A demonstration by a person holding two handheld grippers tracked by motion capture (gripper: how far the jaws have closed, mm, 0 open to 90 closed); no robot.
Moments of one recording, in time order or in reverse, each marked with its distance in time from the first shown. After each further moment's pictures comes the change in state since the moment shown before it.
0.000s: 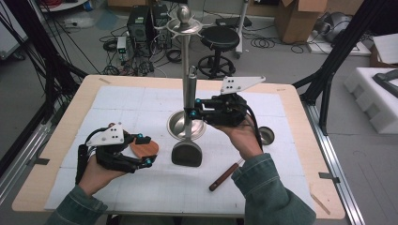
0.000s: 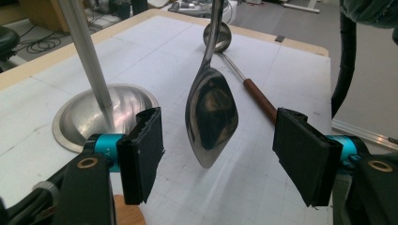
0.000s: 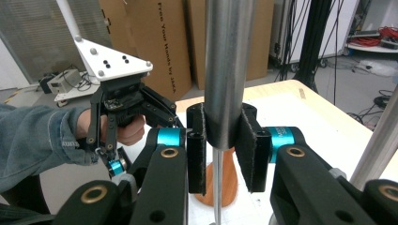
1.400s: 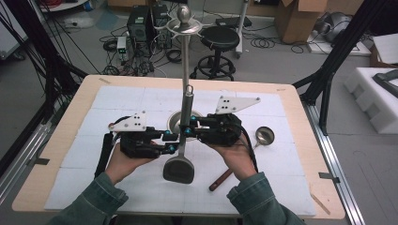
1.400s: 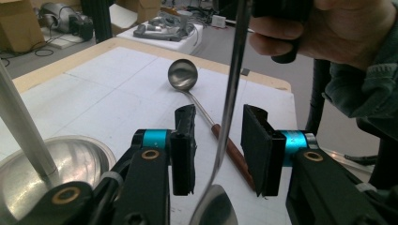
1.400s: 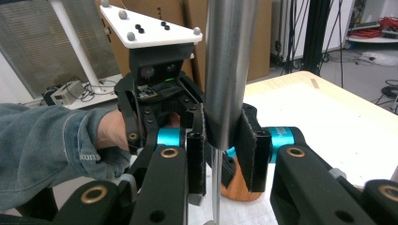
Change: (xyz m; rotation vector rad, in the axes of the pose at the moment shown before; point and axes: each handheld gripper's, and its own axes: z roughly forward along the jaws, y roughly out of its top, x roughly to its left) left arm -0.003 0.039 0.045 -0.091 -0.160 -0.014; right arm 0.034 -0.029 0.009 -0.022 -0.010 0.070
